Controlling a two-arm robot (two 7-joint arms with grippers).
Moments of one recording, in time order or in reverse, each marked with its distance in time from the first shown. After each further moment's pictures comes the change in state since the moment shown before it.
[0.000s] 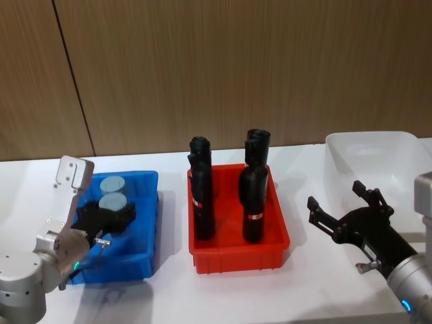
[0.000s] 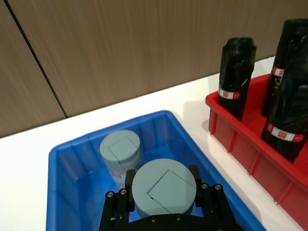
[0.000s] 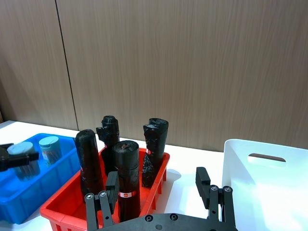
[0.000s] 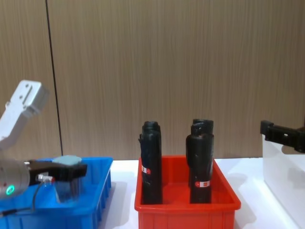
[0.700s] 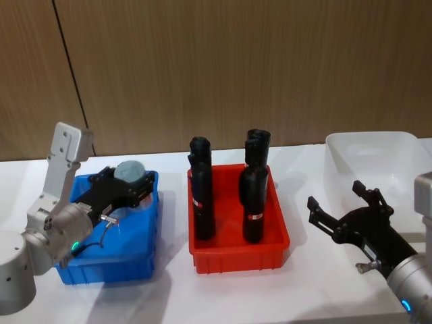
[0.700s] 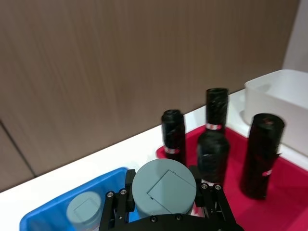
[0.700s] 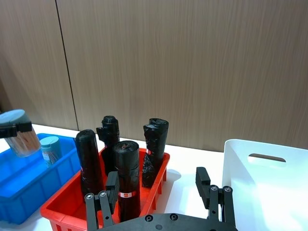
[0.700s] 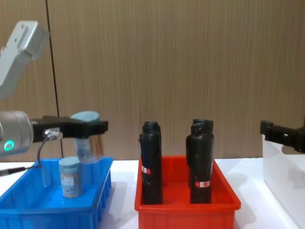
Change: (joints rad) left arm 0.081 0.061 -0.026 -0.309 -0.052 0.066 -0.105; right arm 0.000 0.000 0.000 0.000 0.000 0.000 0.000
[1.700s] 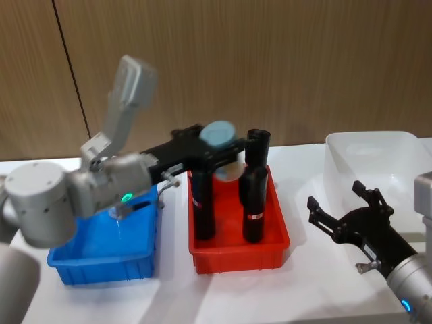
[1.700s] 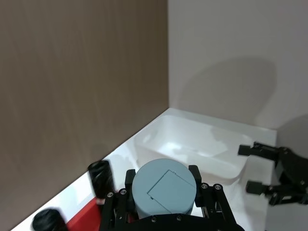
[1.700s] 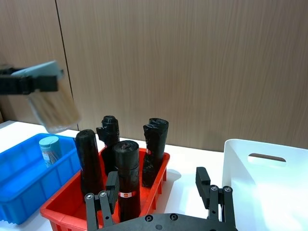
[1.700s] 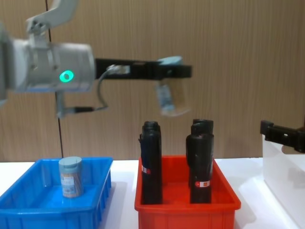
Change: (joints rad) left arm -0.158 -0.090 0.054 -0.063 -0.025 0.137 -0.349; right arm 0.000 0.000 0.000 0.000 0.000 0.000 0.000
